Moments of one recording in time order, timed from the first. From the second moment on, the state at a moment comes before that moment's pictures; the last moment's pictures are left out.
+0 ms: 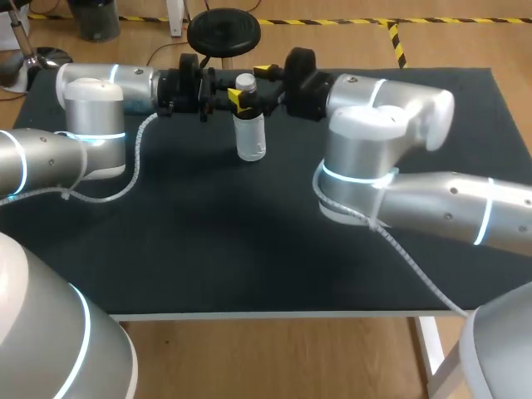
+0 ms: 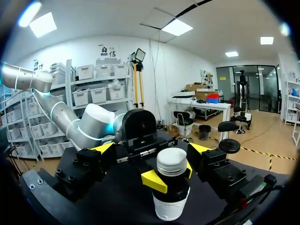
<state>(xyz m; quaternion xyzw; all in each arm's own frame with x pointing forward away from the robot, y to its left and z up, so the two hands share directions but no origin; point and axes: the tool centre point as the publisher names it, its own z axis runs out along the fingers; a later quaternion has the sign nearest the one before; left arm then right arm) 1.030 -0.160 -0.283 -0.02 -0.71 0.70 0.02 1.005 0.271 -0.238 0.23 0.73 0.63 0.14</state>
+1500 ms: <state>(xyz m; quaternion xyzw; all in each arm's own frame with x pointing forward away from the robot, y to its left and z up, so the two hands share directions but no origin) 1.031 -0.161 -0.283 -0.02 -0.71 0.70 0.02 1.041 0.277 -0.253 0.25 0.72 0.63 0.15</state>
